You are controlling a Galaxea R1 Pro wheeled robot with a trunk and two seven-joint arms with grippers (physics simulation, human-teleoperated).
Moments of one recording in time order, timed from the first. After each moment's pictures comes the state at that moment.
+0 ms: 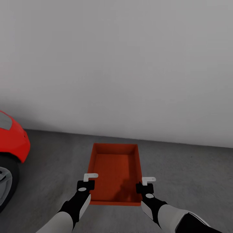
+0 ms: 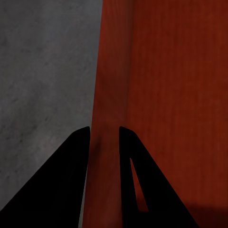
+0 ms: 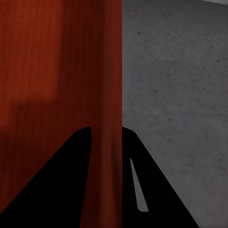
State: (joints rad) left arm -0.60 -0.15 0.03 -0.45 -0.11 0.08 0.27; right arm -0.75 0.15 0.69 -0.01 -0.60 -0.27 -0.26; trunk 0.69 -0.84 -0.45
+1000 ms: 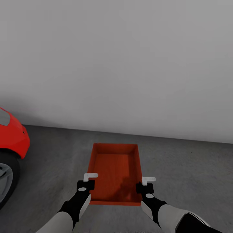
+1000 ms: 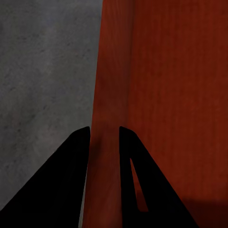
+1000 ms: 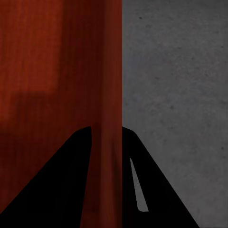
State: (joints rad) left arm -0.60 -0.15 0.03 -0.45 -0.11 0.08 0.27; right arm -0.75 0.15 0.69 -0.01 -0.60 -0.27 -0.26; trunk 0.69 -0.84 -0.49
